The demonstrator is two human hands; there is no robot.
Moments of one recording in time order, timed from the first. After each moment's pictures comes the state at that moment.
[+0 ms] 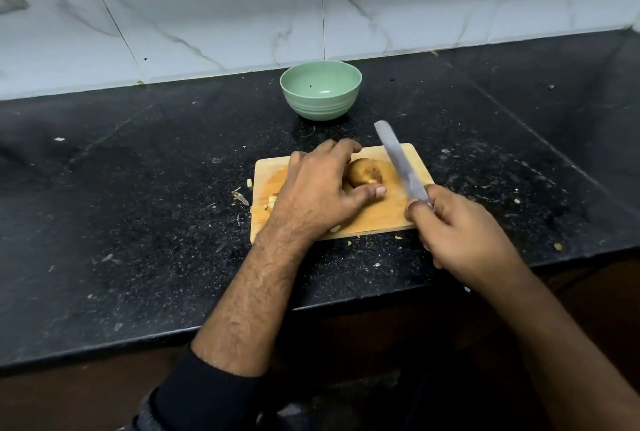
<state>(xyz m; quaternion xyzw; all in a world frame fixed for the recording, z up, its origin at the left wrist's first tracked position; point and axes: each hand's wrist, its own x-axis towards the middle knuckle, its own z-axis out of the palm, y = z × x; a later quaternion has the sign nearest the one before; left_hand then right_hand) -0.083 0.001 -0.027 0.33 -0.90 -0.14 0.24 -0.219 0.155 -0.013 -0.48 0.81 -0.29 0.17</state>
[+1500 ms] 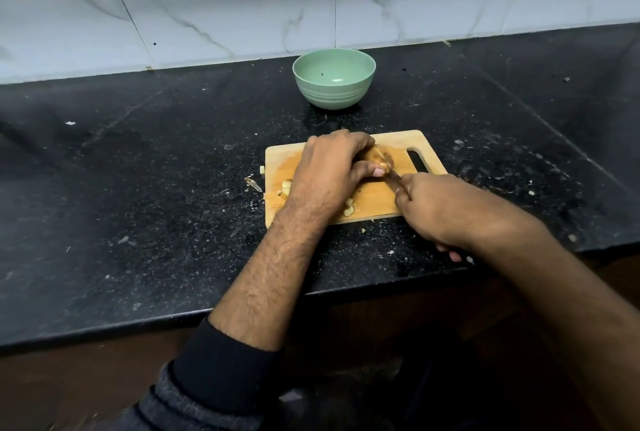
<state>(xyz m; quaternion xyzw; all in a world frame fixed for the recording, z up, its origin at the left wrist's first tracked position) -0.085 -0.009 -0.023 0.36 -0.89 -0.17 0.25 -0.196 0.111 0.021 -0.48 0.84 -0.04 0.25</state>
